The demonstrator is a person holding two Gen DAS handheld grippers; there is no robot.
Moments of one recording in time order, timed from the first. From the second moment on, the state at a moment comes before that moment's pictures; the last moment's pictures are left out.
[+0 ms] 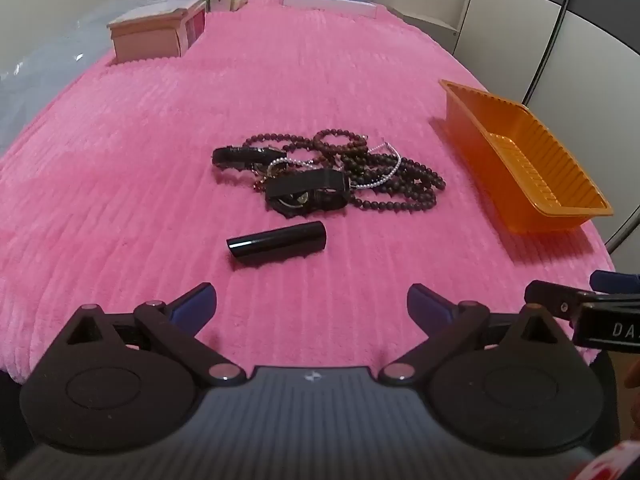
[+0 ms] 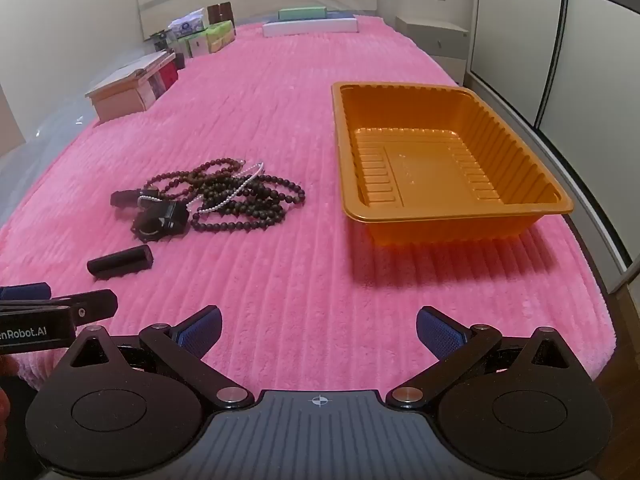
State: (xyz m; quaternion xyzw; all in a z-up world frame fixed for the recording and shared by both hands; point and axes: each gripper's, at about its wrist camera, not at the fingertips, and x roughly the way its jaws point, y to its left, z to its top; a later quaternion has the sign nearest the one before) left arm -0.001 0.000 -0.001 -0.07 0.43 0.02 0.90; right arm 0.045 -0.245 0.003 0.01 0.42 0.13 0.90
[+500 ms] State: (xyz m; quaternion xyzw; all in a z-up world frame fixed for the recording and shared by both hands) left arm 0.000 0.001 -0.004 -0.08 0.43 0.02 0.90; right arm 0.044 -0.238 -0.001 0.00 0.42 0.14 0.90
